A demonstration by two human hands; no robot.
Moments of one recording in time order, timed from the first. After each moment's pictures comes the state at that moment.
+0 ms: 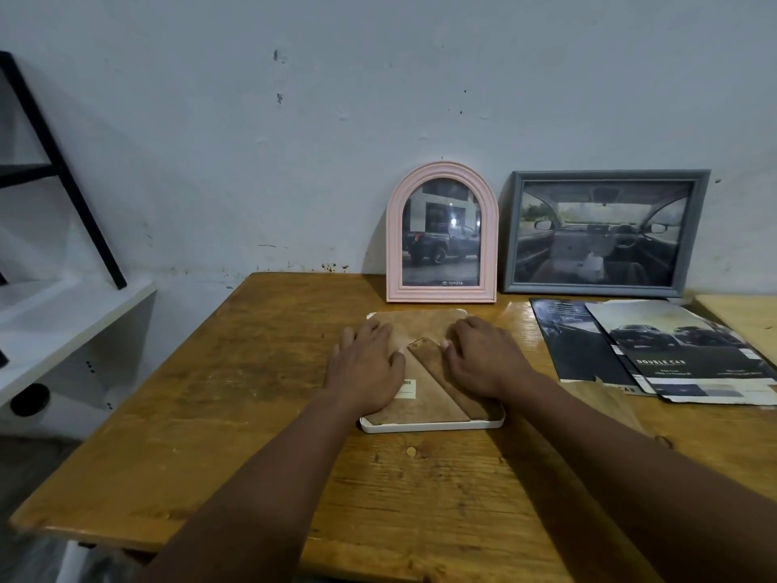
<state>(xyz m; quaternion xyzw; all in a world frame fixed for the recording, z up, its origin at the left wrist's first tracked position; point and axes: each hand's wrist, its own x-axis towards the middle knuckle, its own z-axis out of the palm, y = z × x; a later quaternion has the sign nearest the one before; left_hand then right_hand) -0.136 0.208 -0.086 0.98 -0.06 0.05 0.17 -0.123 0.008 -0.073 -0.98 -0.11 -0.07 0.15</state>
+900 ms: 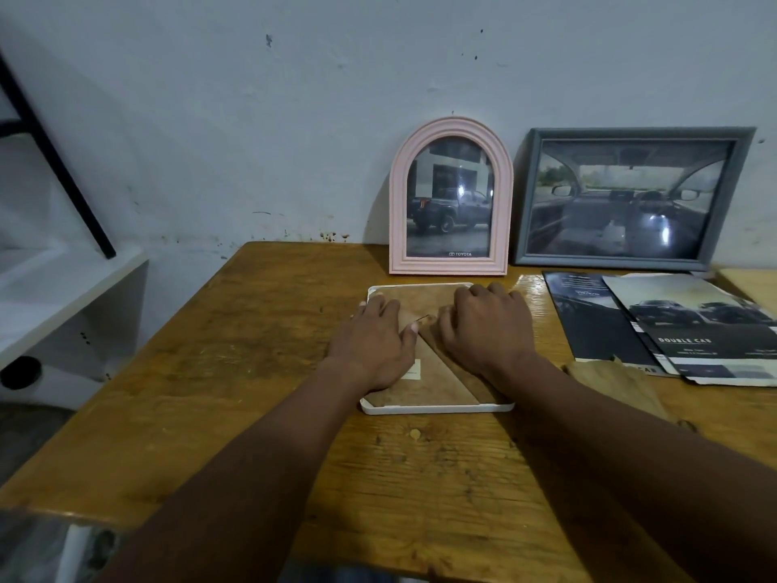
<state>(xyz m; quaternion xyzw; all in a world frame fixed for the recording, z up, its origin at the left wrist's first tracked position) -0.131 0.203 -0.081 0.99 -0.08 0.00 0.11 -0.121 0.025 -0.079 -0.97 -0.09 -0.22 0.03</state>
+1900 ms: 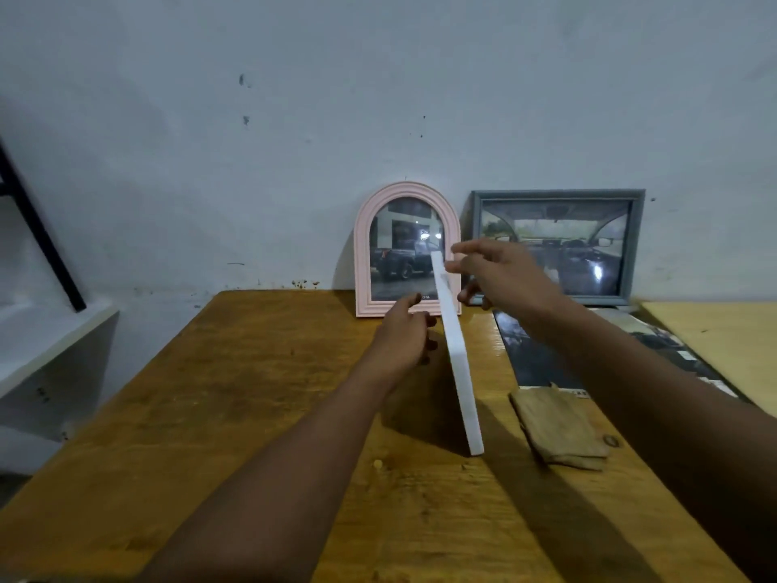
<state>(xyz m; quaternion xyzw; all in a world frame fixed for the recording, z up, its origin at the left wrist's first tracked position) -0.145 0.119 -0.015 0.78 -0.03 -0.04 0.62 -0.150 -0.033 0.054 -0.84 -0.07 -0.11 0.53</state>
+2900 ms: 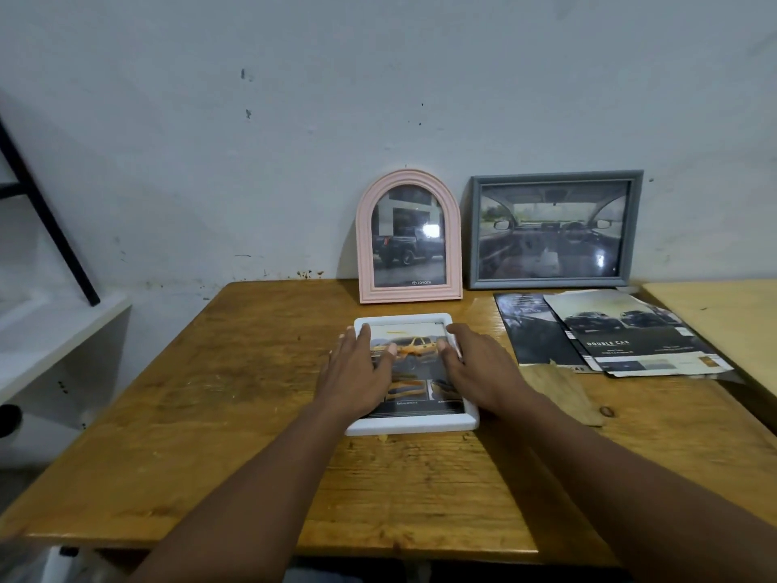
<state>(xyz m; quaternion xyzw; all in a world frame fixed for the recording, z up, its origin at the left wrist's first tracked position) -0.157 0.186 -0.093 0.96 -0.03 0.01 0.28 -0.175 -0.019 -0.074 -0.96 -0.06 -0.11 0.26</state>
